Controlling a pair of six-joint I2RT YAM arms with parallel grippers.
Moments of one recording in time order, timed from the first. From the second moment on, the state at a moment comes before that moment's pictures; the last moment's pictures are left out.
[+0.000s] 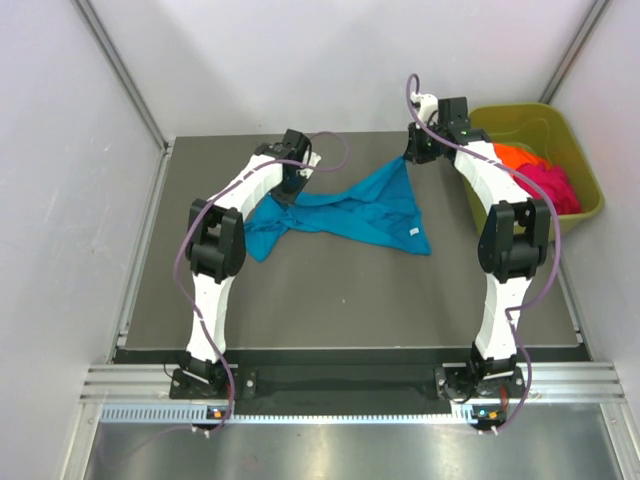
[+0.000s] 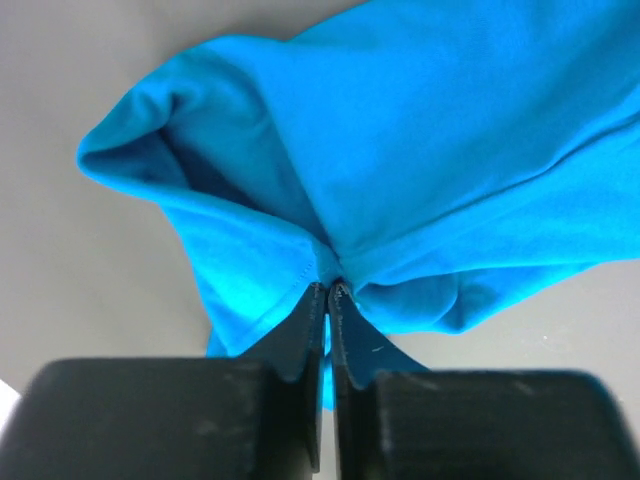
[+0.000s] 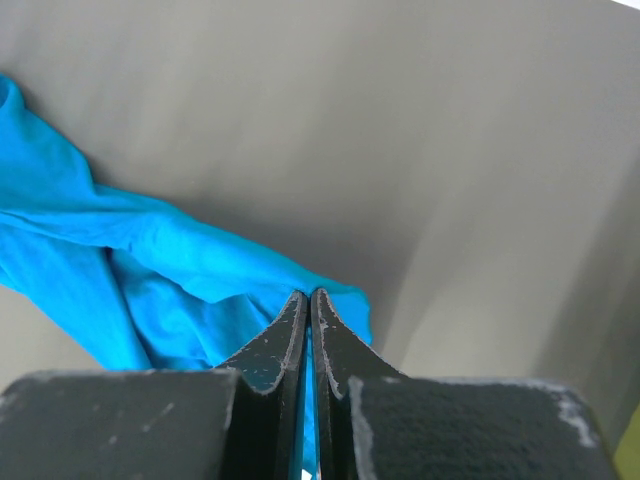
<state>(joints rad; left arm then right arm) -0.38 2.22 1.98 -0.94 -0.15 0.20 0.15 2.07 1.89 -0.51 -0.36 -0.09</state>
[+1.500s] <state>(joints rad) -0.32 1.29 1.89 -0.93 -0.07 0.41 0.07 1.05 1.61 -0.67 -0.37 -0.12</state>
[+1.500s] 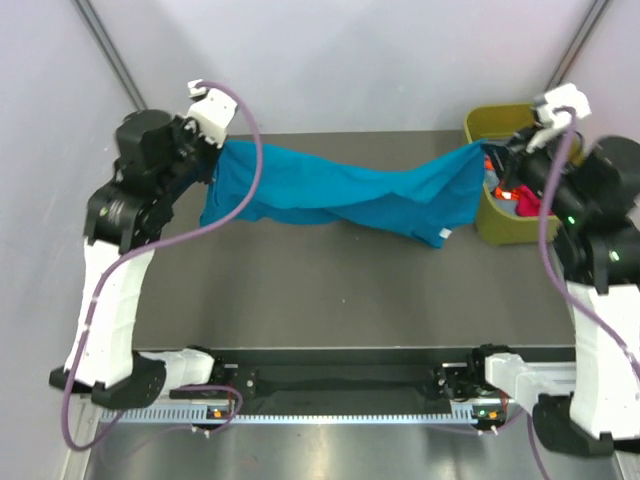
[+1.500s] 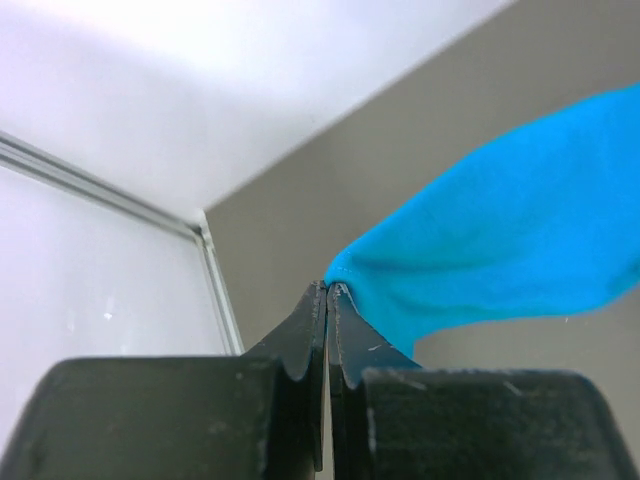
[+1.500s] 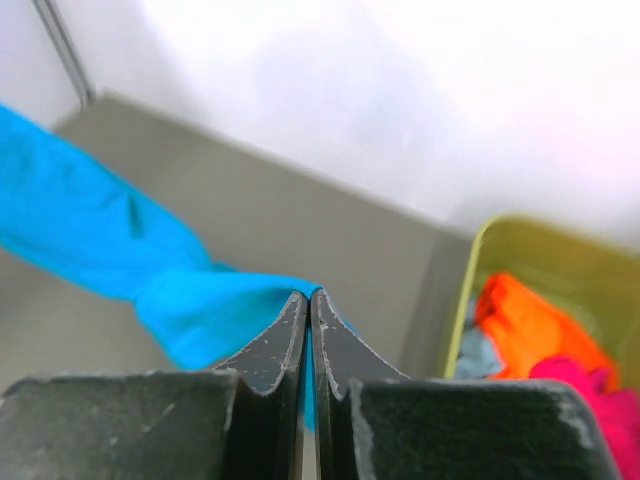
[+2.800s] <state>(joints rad) -0.13 2.18 2.06 -0.79 0.02 0.20 0.17 2.37 2.21 -0.36 -0.29 0.07</state>
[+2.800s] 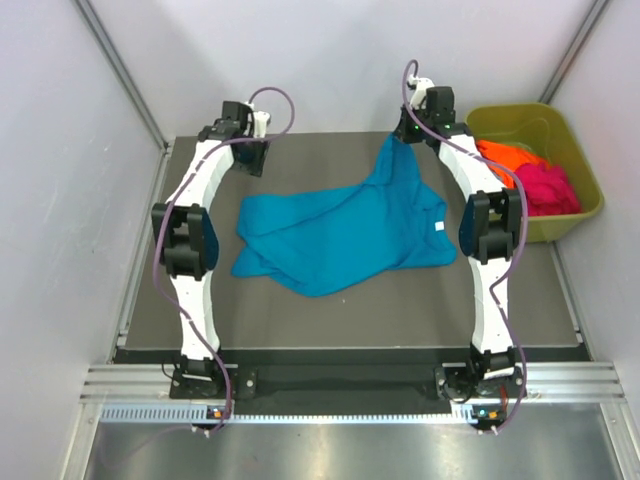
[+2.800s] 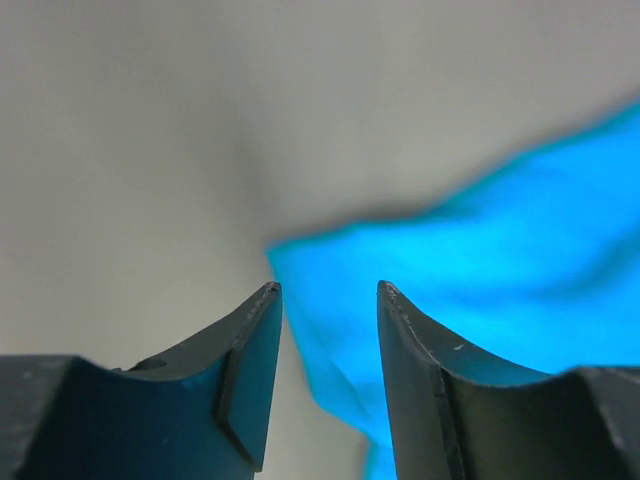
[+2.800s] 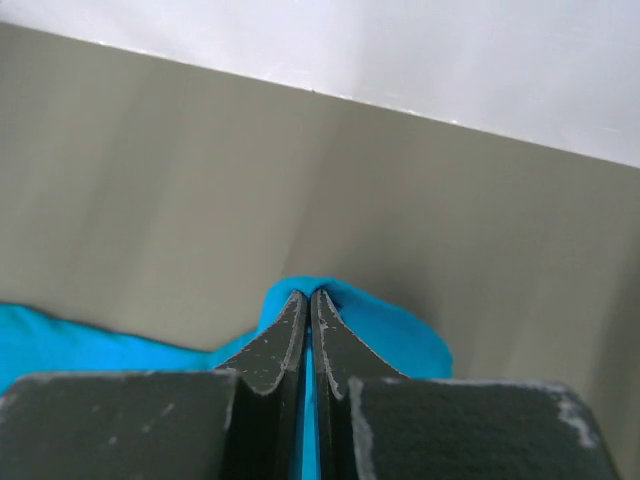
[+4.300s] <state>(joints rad) 0.04 2.13 1.71 -1.01 0.34 -0.07 0.17 2.34 2.17 -0.36 -0.32 0.09</state>
